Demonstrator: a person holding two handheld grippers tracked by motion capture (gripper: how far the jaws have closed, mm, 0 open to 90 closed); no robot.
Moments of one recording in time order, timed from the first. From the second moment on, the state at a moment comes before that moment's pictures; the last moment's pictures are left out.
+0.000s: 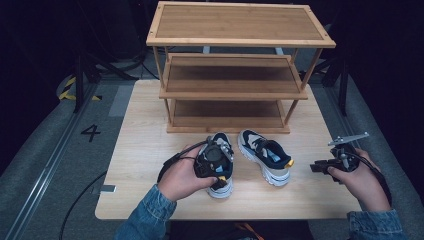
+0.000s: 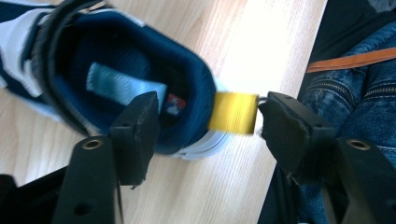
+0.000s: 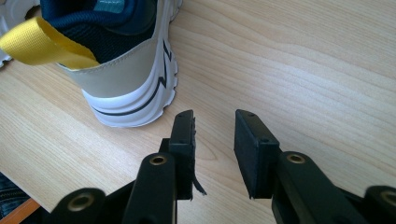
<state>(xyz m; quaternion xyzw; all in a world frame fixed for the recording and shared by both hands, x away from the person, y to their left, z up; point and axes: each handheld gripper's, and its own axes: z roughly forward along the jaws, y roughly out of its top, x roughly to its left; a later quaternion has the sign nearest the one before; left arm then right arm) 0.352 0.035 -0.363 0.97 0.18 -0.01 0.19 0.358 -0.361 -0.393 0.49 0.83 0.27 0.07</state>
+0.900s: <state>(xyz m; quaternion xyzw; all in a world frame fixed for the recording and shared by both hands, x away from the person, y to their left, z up) 0.365 0.017 -0.383 0.98 0.13 -0.02 0.14 0.356 -0.361 -0.397 0.49 0.83 0.26 0.07</state>
